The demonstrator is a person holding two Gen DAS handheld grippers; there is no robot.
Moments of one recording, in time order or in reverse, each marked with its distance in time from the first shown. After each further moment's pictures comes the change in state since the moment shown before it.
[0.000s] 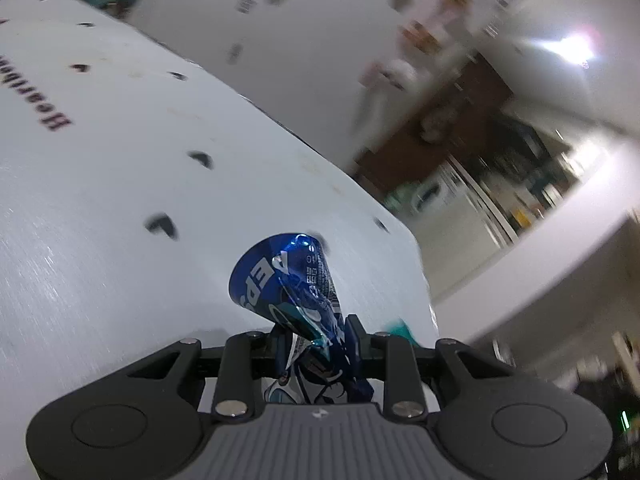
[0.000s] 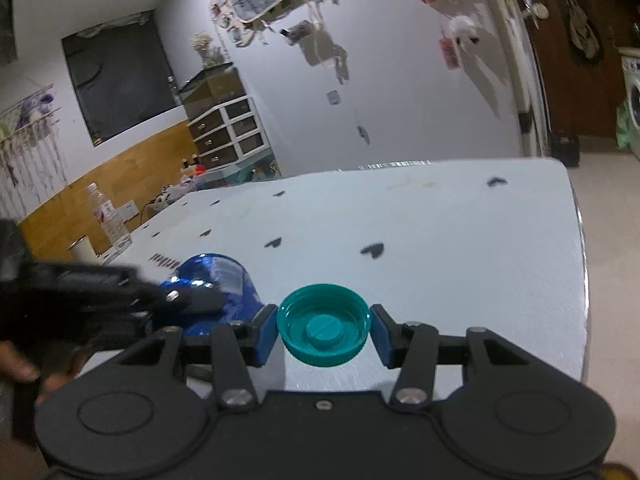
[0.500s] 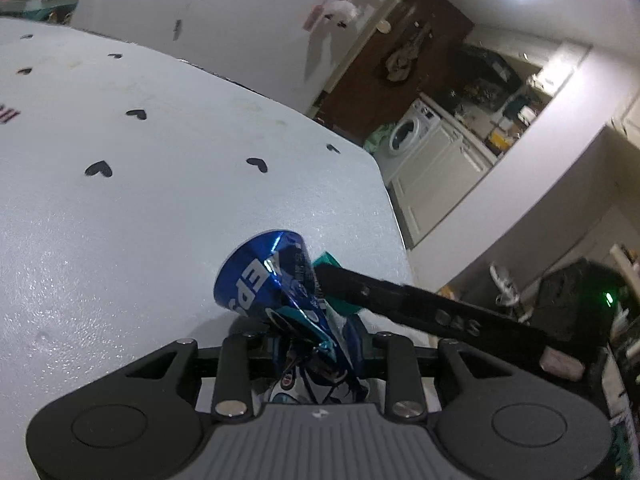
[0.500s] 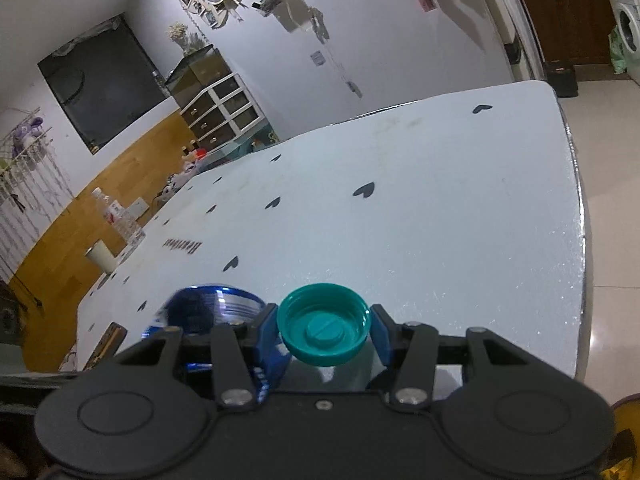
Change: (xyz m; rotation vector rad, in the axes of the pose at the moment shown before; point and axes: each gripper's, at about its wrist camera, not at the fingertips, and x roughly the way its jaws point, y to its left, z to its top) left arm 0.013 -0.038 -0.043 0.135 0.115 -0.004; right arm -0.008 -0.017 -0.016 0.127 0.110 0.077
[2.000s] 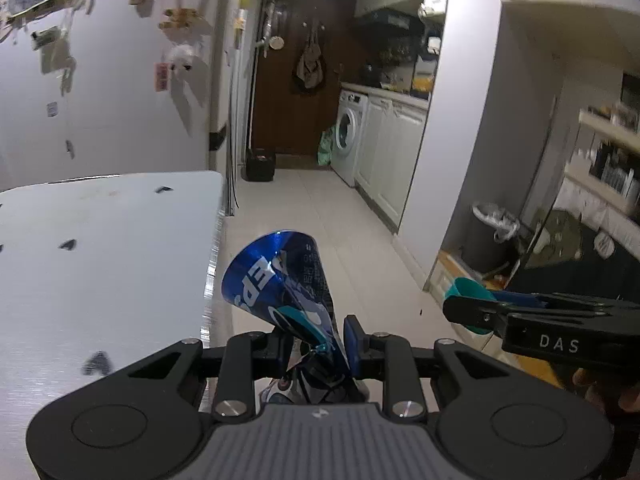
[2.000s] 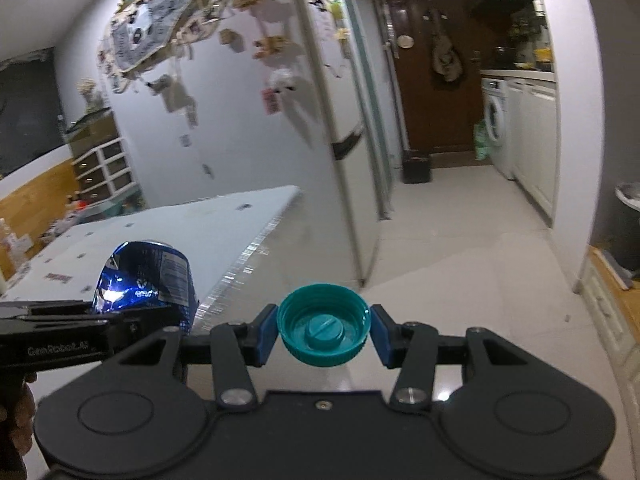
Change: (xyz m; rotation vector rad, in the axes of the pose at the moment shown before) left arm 0.079 -0.236 -0.094 0.486 -0.087 0.086; right arm -0.237 -0.124 -0.041 -0.056 -0.242 -0.478
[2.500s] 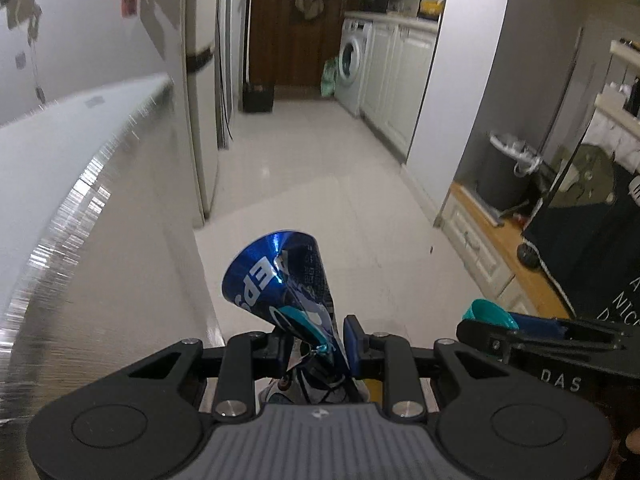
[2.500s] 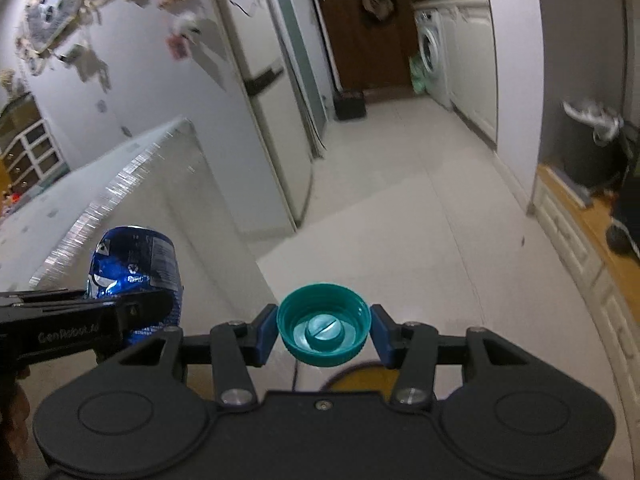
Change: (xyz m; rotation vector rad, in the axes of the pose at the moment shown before) left arm 0.145 -0.034 -0.035 -0.004 0.218 0.021; right arm 0.079 -0.089 -0.063 0.136 0.190 -0.137
